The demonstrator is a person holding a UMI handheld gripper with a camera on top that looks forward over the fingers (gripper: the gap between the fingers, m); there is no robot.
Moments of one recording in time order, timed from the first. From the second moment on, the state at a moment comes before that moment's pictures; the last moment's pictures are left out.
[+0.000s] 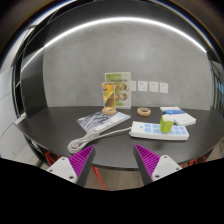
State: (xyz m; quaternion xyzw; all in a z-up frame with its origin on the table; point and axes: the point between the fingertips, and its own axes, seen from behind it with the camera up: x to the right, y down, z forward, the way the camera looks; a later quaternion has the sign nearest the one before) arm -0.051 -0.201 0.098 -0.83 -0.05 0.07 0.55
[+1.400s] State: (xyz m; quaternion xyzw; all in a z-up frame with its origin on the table) arm 0.217 0.037 0.095 -0.78 0.06 -0.04 0.62
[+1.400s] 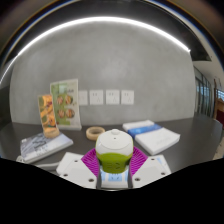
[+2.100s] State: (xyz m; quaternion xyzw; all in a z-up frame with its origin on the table) arm 0.415 0.096 0.066 -0.84 0.05 -0.11 0.53
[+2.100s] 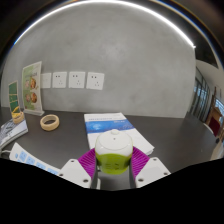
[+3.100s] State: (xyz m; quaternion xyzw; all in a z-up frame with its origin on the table) arm 0.350 0.004 0.084 -0.84 0.02 -0.04 0.55
